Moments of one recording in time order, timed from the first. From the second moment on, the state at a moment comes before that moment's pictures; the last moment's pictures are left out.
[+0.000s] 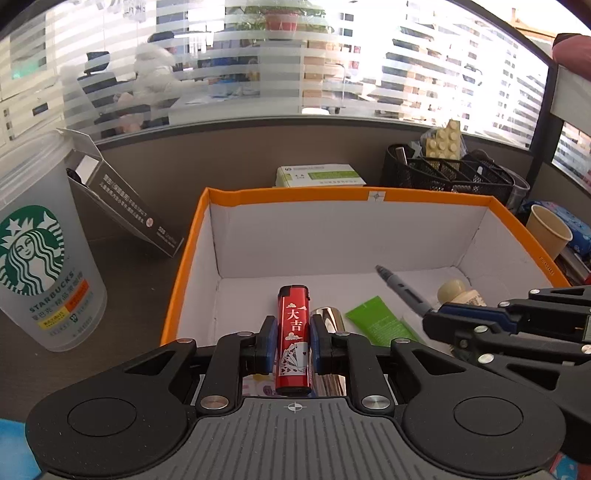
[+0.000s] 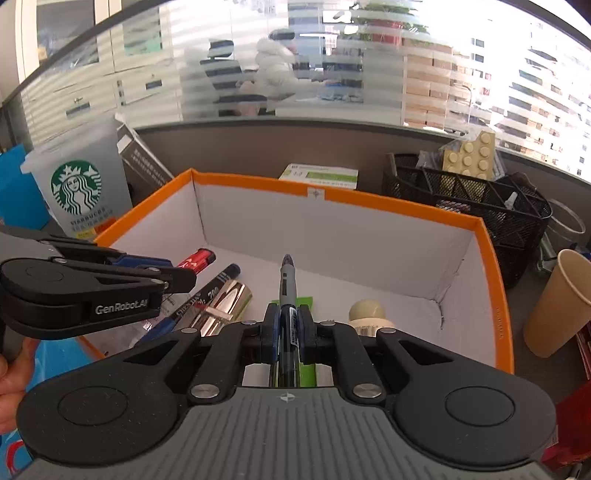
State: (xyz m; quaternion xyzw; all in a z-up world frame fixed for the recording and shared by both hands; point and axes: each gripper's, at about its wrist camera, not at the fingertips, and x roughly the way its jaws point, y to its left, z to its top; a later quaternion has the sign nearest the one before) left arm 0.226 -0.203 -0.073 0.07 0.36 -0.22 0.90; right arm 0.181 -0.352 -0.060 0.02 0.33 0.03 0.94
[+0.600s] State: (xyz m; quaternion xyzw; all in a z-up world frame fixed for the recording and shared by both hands) left arm 0.231 -0.213 -0.086 0.08 0.37 -0.22 0.90; right arm 0.204 -0.348 -0.076 0.01 0.39 0.03 0.92
